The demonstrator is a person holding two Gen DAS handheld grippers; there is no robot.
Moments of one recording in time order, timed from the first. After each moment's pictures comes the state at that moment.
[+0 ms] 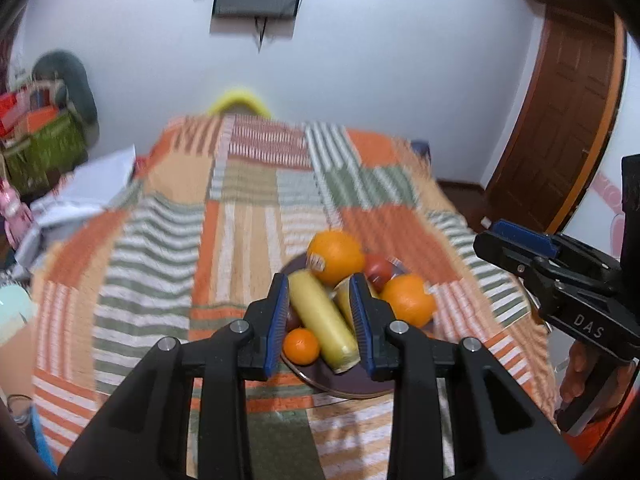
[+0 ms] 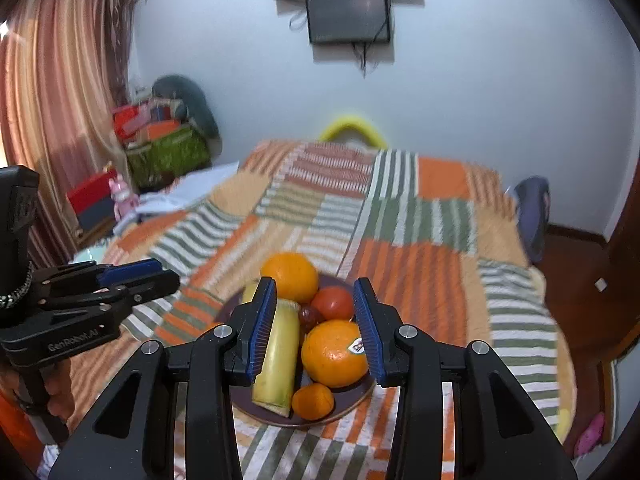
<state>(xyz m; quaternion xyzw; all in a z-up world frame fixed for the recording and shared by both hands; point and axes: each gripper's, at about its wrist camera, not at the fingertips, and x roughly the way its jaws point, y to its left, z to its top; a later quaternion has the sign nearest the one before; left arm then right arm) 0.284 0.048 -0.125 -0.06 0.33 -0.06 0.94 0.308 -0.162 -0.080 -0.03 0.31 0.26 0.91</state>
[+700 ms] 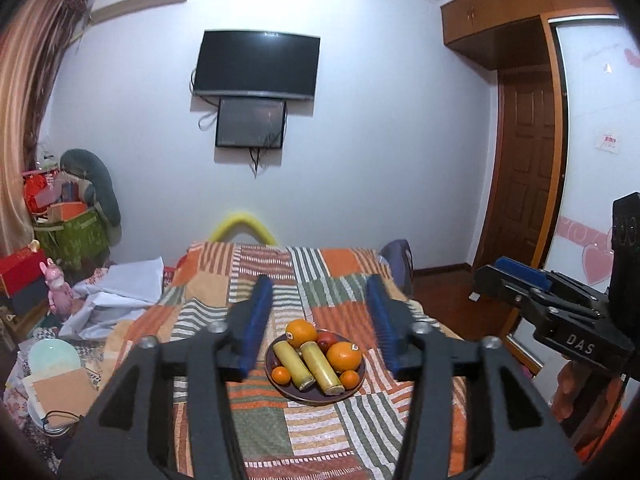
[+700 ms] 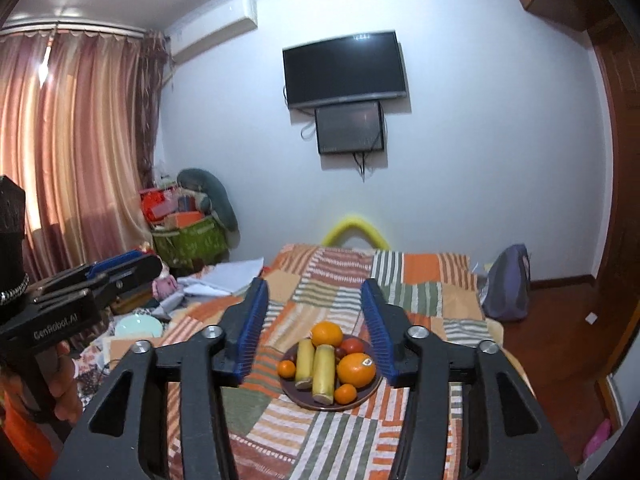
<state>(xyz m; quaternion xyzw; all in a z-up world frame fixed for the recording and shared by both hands) 0.081 0.009 0.019 -0.03 0.13 -0.05 0.99 0.151 -0.211 0.033 0.02 0.15 0.26 0.95</state>
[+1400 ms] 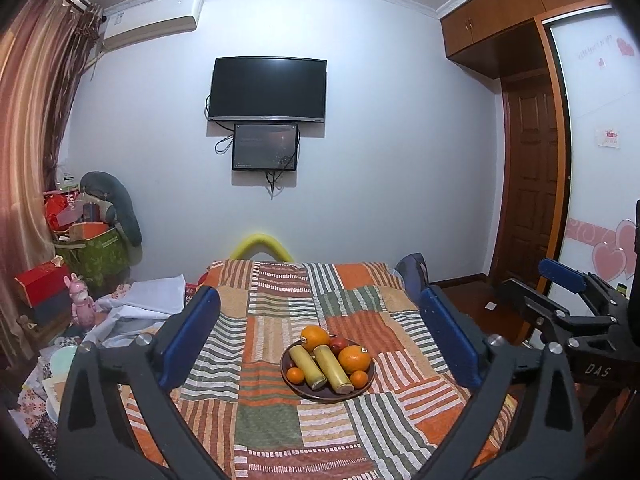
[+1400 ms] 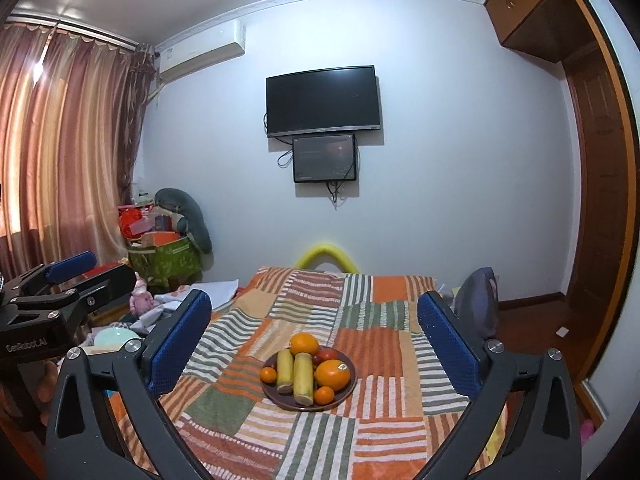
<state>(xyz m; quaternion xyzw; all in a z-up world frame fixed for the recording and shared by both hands) 0.042 -0.001 0.019 -0.02 0.10 -0.02 0.99 0.109 -0.215 0.029 0.01 0.10 0.20 0.97</state>
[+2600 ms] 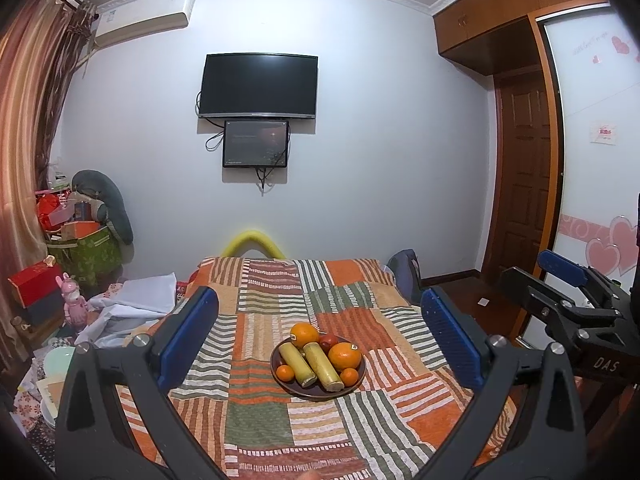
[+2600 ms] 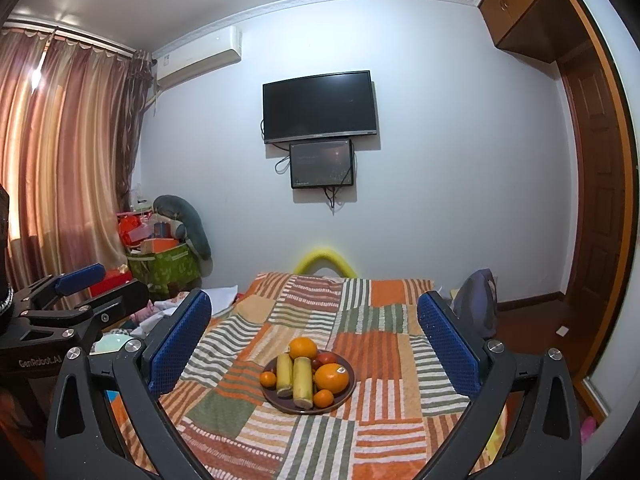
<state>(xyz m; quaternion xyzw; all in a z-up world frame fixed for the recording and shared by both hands) 0.043 -0.006 0.017 -0.01 0.11 -0.04 0.99 0.099 -0.225 0.035 0.02 0.10 0.20 0.97</state>
